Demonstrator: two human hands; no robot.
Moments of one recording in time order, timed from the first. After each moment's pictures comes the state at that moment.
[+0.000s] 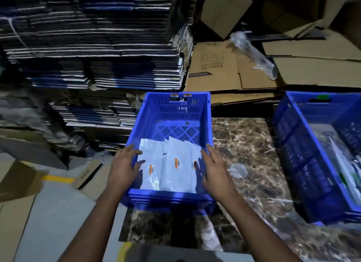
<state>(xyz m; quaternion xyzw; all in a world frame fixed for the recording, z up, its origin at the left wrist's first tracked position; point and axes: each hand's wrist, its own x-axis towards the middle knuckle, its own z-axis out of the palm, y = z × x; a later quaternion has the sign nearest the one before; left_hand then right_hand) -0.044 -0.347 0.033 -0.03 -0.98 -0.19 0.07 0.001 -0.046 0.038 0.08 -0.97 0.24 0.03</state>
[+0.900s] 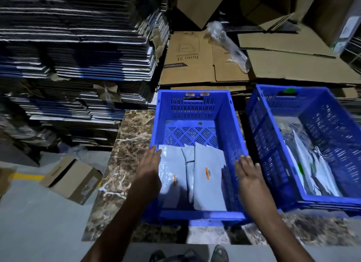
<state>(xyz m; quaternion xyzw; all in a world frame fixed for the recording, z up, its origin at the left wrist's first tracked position) -0.008 -0.173 0.000 -0.14 -0.96 -0.22 0.08 0.064 0.131 0.014 -0.02 -1.00 0.00 0.08</state>
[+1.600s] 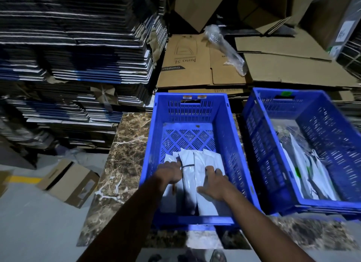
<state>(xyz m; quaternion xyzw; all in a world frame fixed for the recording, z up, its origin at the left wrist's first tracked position) -0.081 -0.095 -0.040 -0.12 -0.94 -0.02 -0.31 0.003 0.078 -0.008 -0.09 -0.93 0.20 -0.28</state>
